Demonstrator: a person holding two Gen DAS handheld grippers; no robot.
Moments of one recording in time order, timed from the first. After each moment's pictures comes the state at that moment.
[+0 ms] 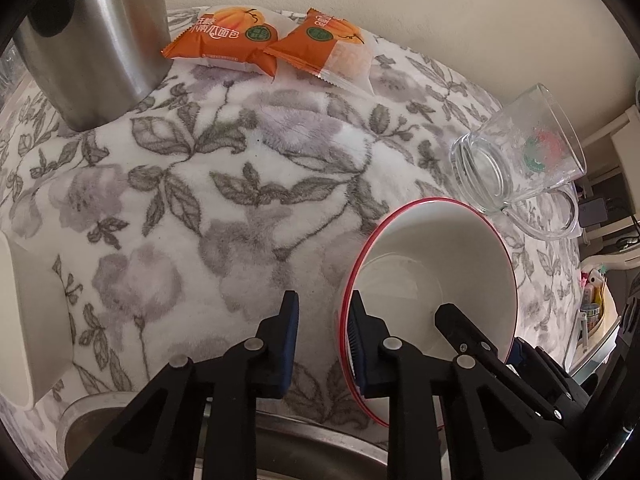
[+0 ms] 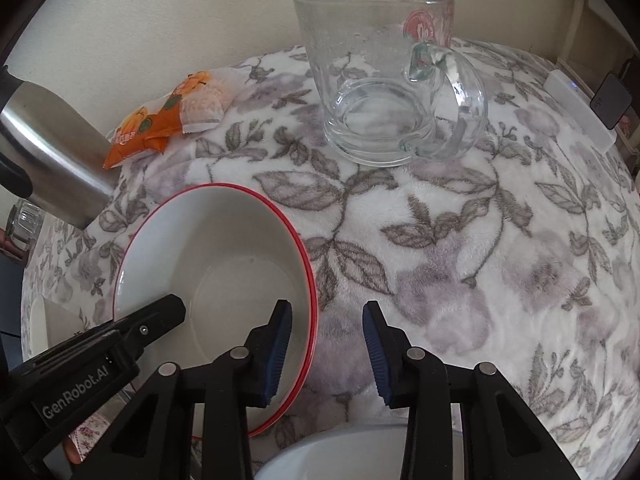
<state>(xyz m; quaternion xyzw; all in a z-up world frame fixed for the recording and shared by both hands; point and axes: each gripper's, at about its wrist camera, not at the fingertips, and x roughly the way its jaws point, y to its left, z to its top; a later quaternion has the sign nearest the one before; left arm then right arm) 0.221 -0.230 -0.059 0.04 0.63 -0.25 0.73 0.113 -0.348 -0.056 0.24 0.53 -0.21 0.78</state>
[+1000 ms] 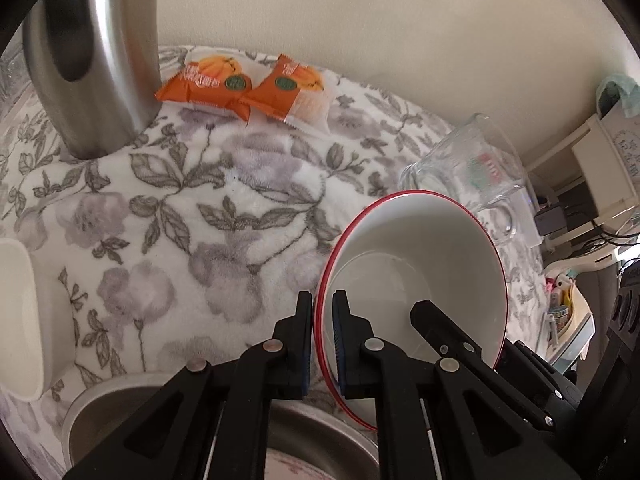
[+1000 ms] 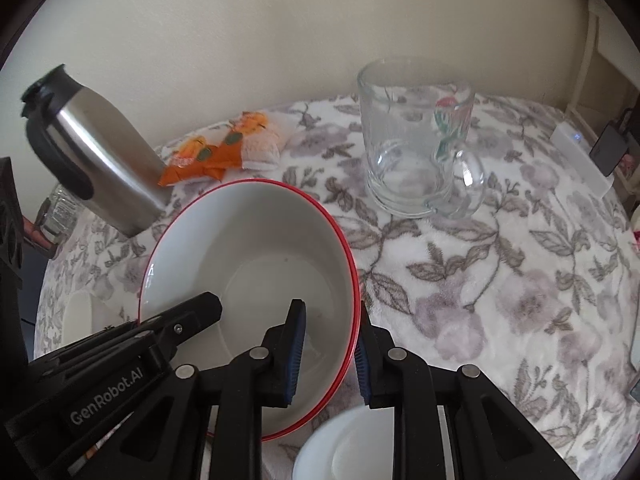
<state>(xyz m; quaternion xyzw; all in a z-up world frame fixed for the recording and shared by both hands) 0.203 -0.218 -0.014 0.00 0.58 -0.29 0.76 0.105 -0.325 -0.001 0.22 0.48 -0.17 0.83</state>
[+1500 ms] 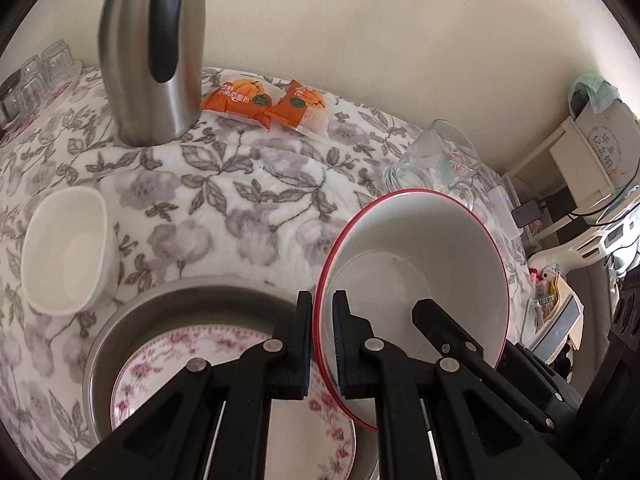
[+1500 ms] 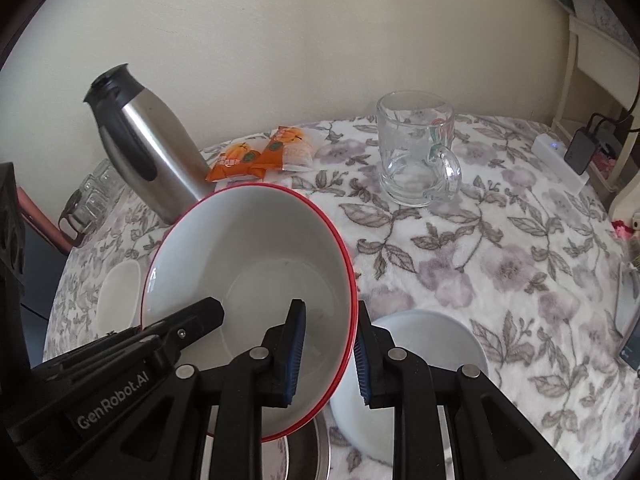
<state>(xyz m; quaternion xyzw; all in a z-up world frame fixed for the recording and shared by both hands) 0.144 -0.171 0.027 -0.01 0.55 -0.28 0.78 0.050 -0.272 0.039 0.20 0.44 -0.17 0.86</state>
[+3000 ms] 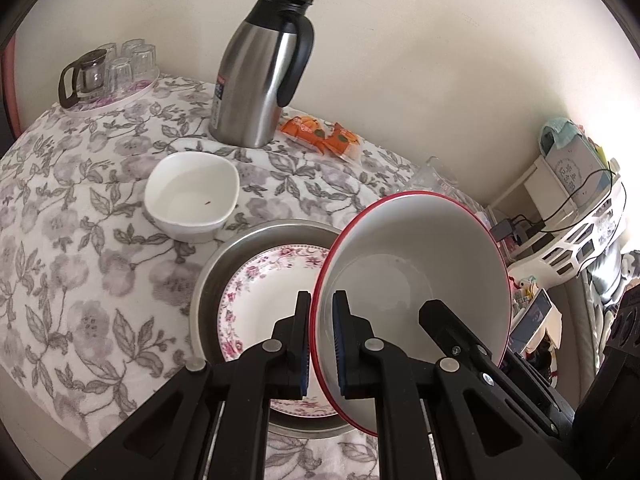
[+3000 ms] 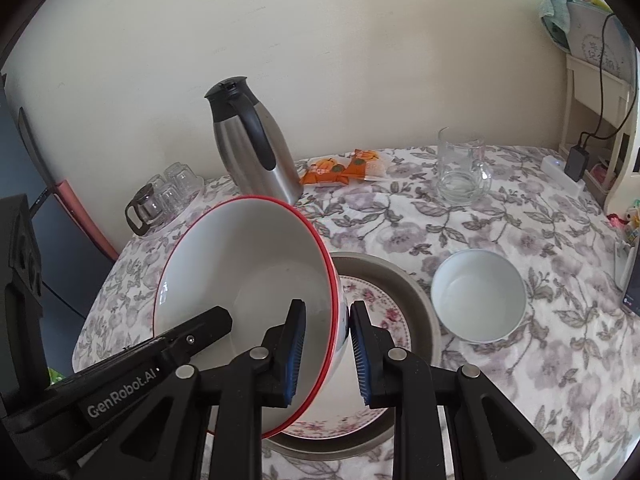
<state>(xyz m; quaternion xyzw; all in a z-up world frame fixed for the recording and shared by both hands) 0.064 -0.028 0.072 -0.08 0.49 -0.26 0.82 -0.025 -0.144 0.088 0.19 0.37 -0.13 0.90</state>
